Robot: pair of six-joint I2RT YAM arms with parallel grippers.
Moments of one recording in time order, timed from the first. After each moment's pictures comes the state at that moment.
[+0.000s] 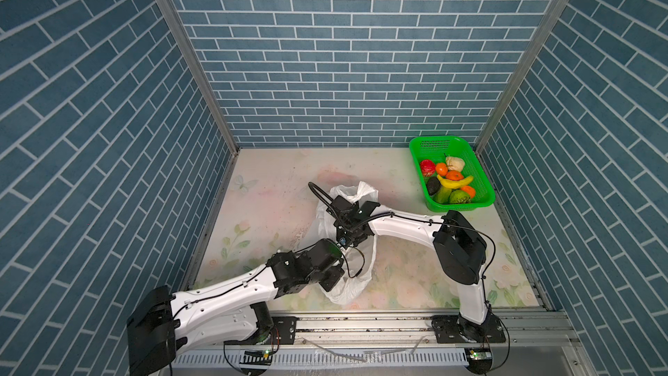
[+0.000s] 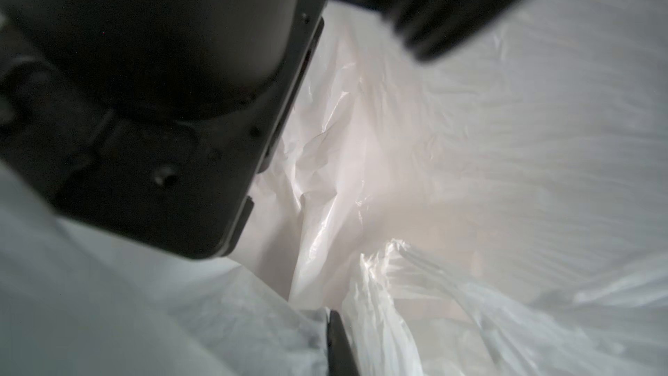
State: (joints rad) left arm -1.05 1.02 0.61 -0.53 -0.09 -0.21; right arm 1.04 2.01 1.50 -0.71 -0.05 0.54
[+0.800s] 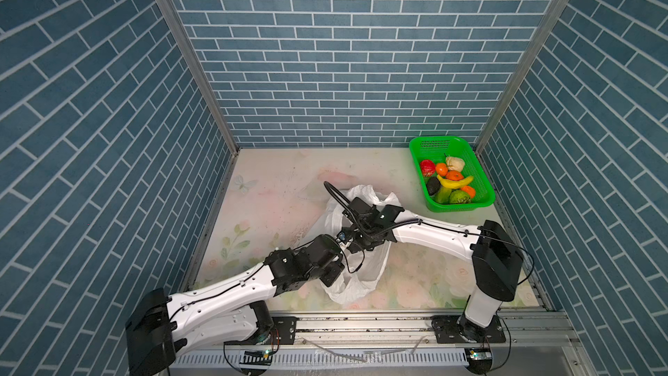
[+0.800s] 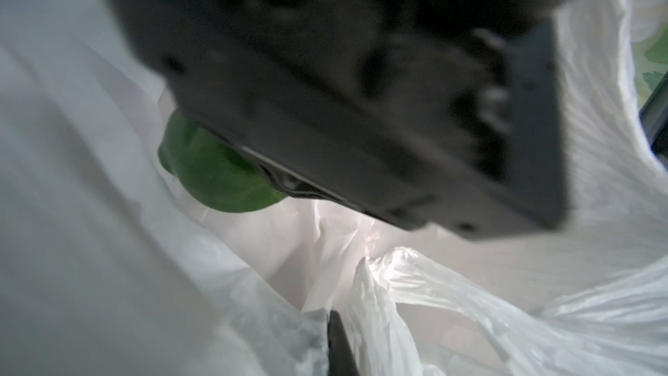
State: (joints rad) left arm -1.01 1.04 0.66 -0.53 -0.12 -0.19; right arm 1.03 1.73 1.28 -0.72 -0.04 0.57
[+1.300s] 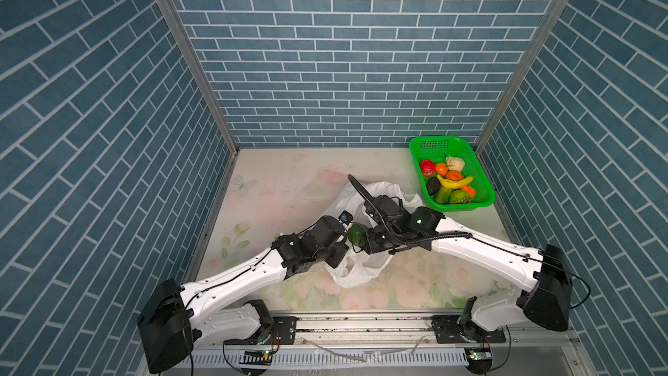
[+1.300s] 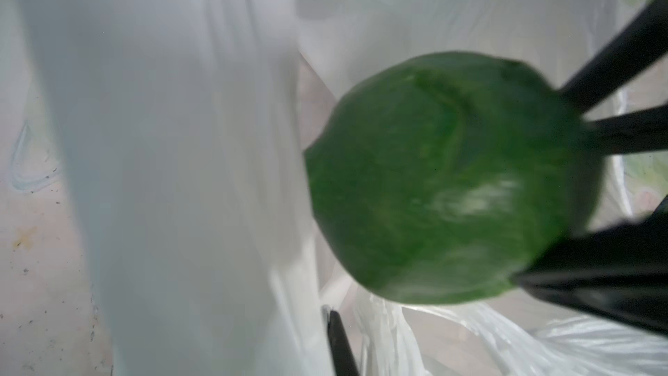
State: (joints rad) left arm -0.90 1.15 0.79 -0.52 -0.12 -0.18; right arm 1.04 1.42 1.22 -0.84 -0.05 0.63
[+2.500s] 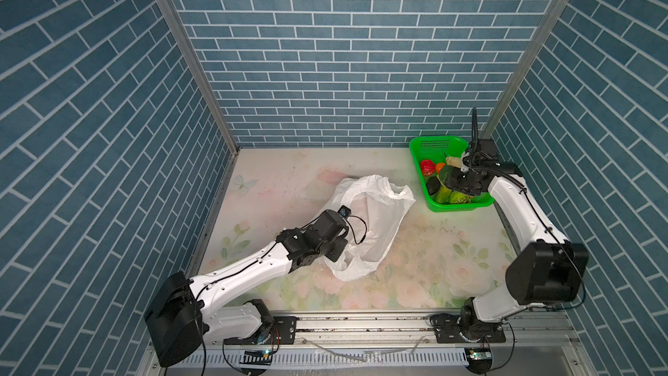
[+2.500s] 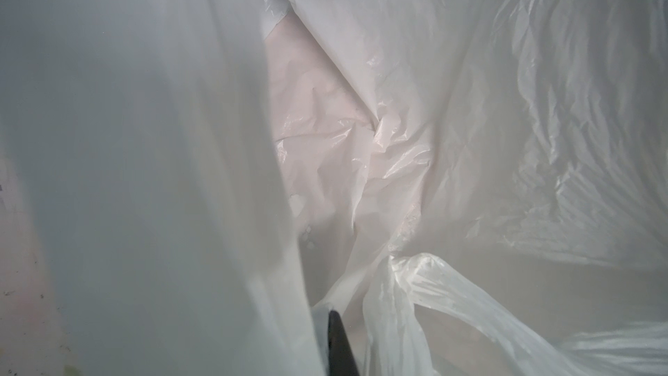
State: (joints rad) left arm -0.87 1.21 0.82 -0.53 -0.17 -0.18; right arm 0.04 1.61 1.43 -0.85 -0.06 0.28
